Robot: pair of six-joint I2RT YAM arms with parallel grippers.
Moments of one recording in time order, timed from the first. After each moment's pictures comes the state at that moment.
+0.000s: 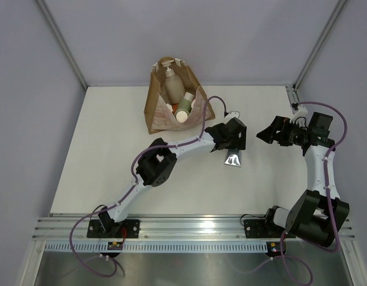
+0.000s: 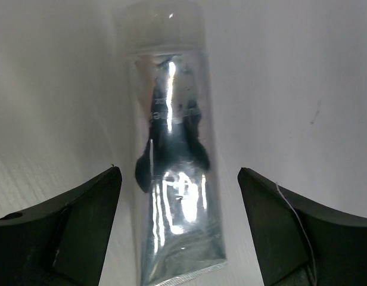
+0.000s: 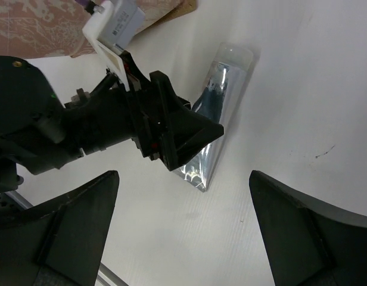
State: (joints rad) left arm -0.96 2.43 2.03 -0.38 -0.20 -0.71; right arm -0.38 1.23 0.96 -0.52 -0.85 -0.05
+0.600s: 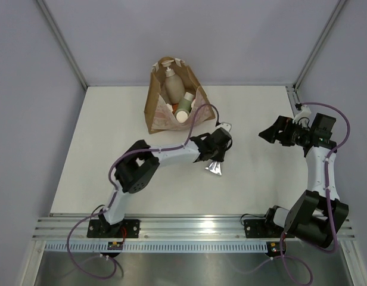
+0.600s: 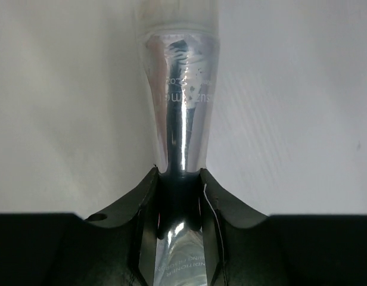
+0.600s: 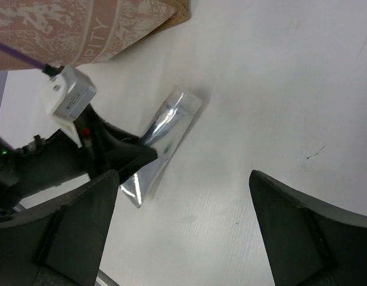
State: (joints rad) left arm -0.99 2.15 1.60 -0.29 -0.22 -0.54; right arm -0.42 1.22 0.95 -0.49 -0.86 -0.03
